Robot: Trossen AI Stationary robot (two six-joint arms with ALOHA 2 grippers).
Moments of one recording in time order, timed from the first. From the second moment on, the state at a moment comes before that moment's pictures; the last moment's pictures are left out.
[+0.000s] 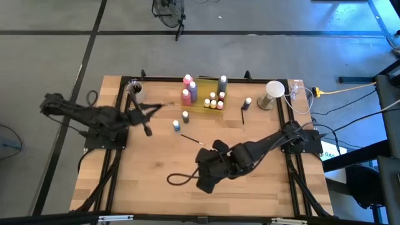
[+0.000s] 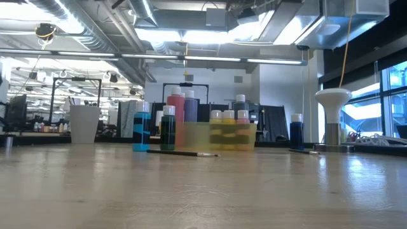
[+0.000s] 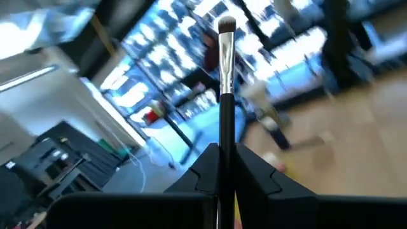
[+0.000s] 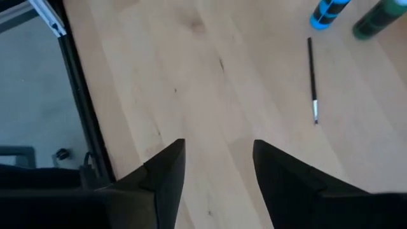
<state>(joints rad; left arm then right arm) -0.31 0.66 0.59 0.07 -0.80 0.60 0.49 2.10 2.23 -1.25 0.30 0.83</state>
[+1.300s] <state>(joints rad) 0.63 0.46 0.01 0.82 -0.59 0.08 0.53 2.10 2.23 -1.28 0.51 0.80</state>
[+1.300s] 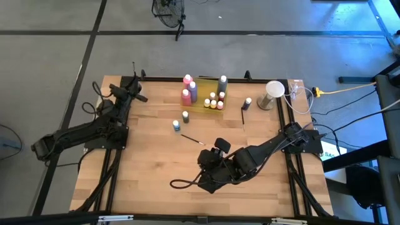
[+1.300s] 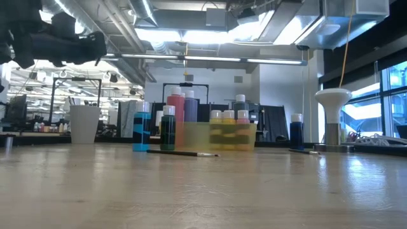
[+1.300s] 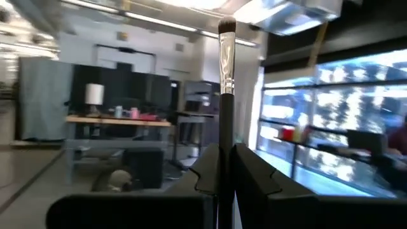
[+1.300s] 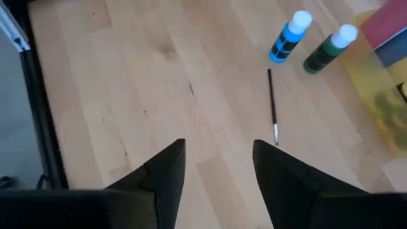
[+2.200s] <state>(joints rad) -0.10 0.66 0.02 1.36 0.06 0.16 0.44 2.10 2.23 -0.26 0.66 -0.27</state>
